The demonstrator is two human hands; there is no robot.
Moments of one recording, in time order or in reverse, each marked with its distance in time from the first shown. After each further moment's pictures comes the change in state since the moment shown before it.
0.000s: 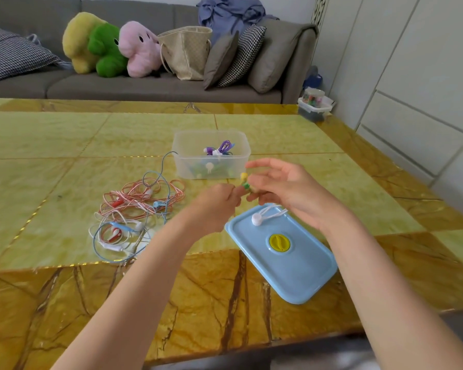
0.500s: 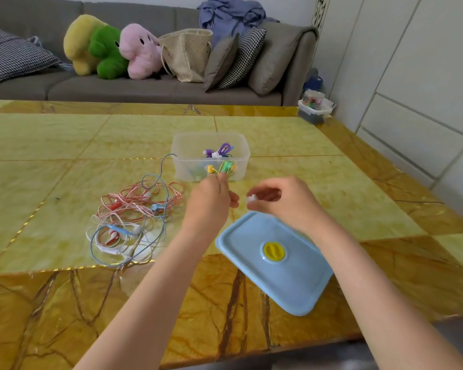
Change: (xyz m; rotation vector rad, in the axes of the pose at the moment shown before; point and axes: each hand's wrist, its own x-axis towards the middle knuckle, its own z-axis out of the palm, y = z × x) left_hand 0.010 -0.002 0.015 -0.326 0.386 -0.015; right_hand 0.004 0.020 0.001 -0.580 0.129 -0.117
